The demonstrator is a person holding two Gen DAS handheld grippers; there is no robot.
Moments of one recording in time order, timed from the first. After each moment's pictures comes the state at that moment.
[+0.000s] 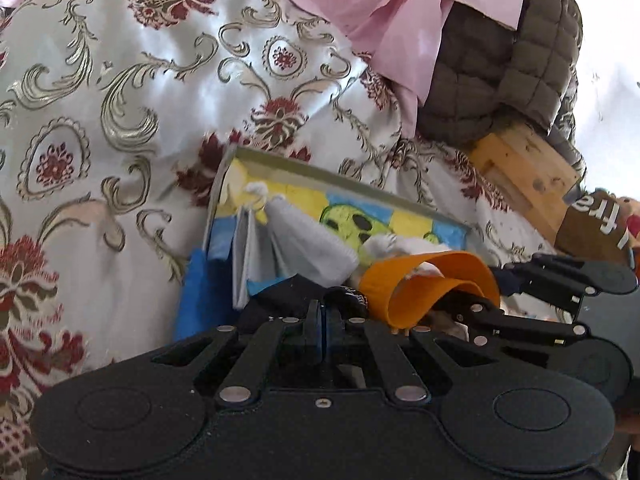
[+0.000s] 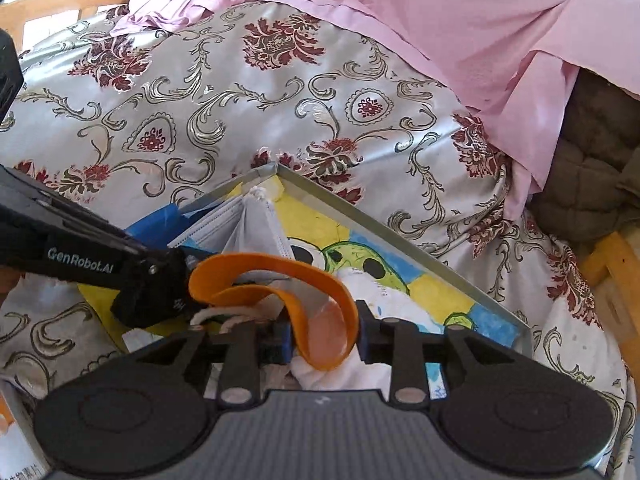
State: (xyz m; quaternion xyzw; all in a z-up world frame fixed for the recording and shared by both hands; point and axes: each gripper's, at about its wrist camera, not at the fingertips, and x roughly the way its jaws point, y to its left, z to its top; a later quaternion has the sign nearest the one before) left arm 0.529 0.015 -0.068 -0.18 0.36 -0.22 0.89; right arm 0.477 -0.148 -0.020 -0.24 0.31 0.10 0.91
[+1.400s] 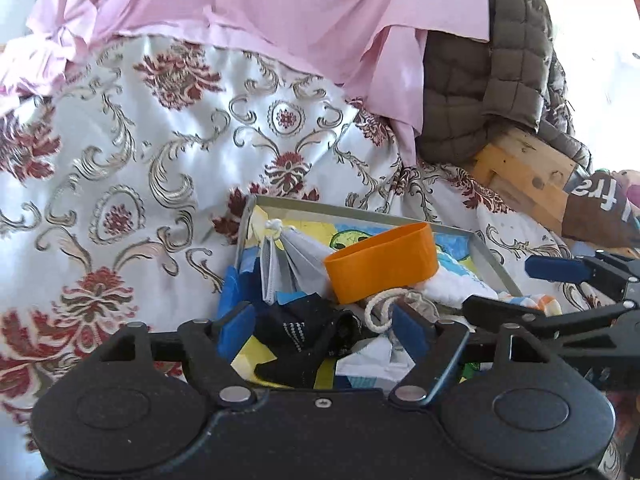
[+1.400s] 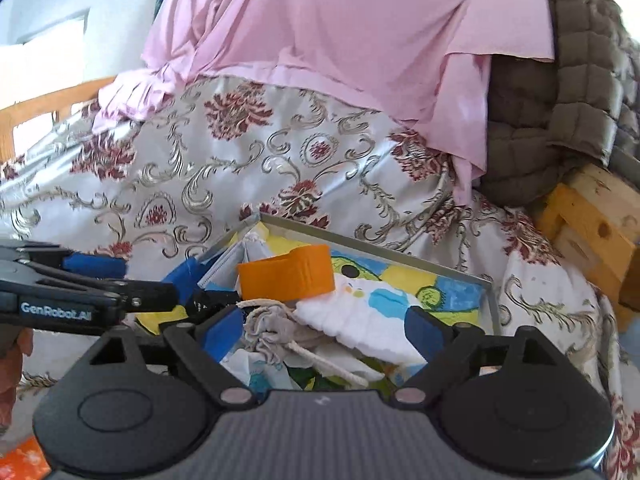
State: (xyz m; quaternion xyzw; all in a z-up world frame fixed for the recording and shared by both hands) left arm 0.446 0.012 -0.027 -0.10 0.28 -0.17 0.94; right arm 0.389 -0.180 0.025 -0.11 0.26 0.07 0.96
